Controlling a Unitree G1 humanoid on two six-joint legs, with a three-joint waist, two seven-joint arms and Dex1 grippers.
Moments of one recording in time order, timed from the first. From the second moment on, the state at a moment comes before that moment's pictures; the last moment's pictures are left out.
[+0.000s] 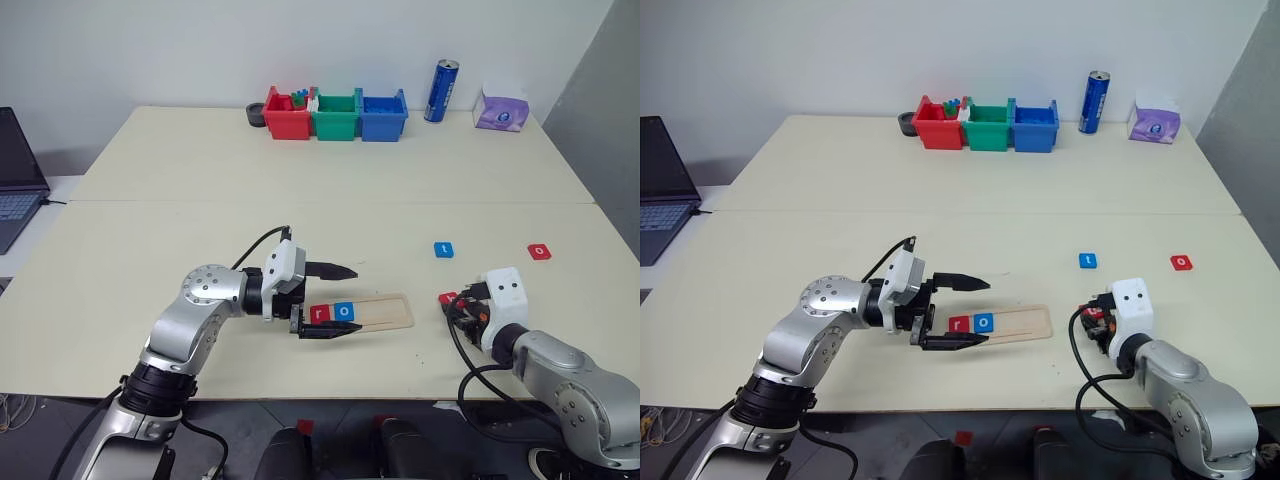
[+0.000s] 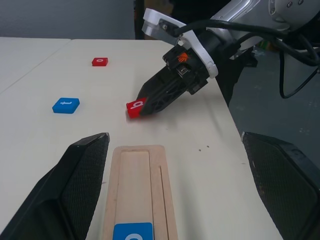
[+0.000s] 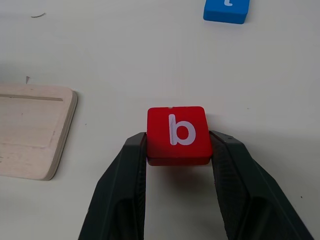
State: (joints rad) left arm -0.40 0.53 -0.17 -0.14 -0.43 0.30 -1.25; right arm -0.05 -0.35 -0.17 -0.69 0.42 1.24 0.13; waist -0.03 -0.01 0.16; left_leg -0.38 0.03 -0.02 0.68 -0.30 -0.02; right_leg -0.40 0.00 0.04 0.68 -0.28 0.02
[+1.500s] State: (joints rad) left arm -0.47 0.48 -0.20 -0.07 -0.42 0.28 -1.28; right arm -0.21 -0.79 -0.03 -0.06 0.34 0.29 1.11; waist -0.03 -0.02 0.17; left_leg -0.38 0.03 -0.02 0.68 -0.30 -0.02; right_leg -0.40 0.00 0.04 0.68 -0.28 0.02
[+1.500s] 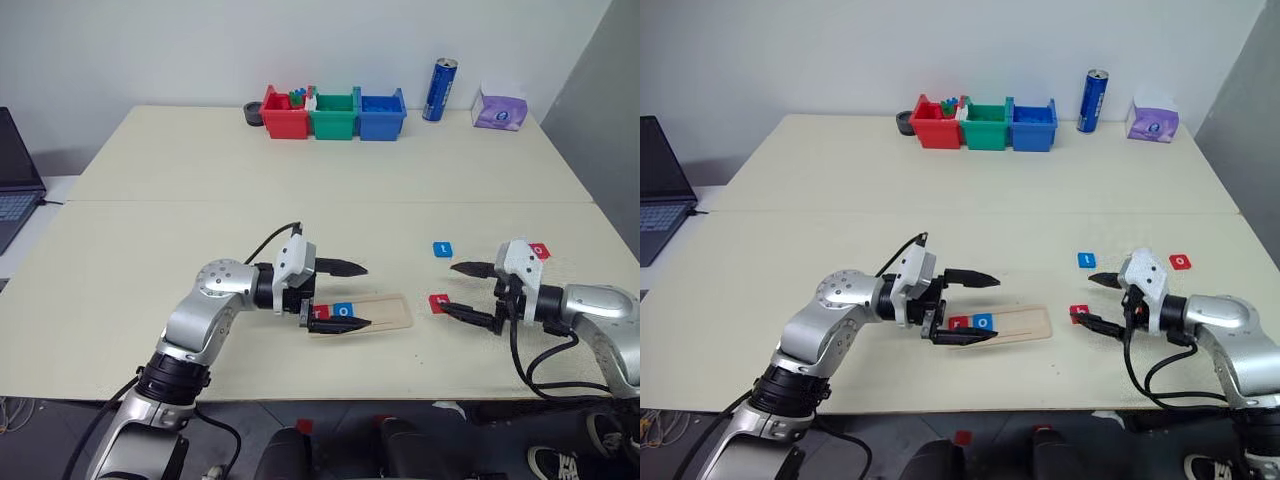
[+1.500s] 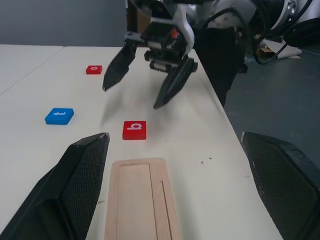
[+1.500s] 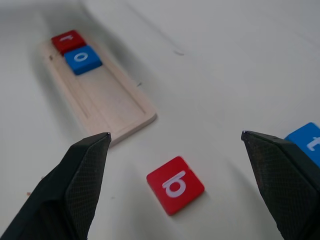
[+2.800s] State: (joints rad) left arm -0.46 0.48 -0.21 -0.08 -0.42 0.28 -1.28; right arm -0.41 -0.73 0.12 0.38 0.20 0.01 1.30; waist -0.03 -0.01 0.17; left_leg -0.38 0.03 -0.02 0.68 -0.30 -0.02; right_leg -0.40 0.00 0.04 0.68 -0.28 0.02
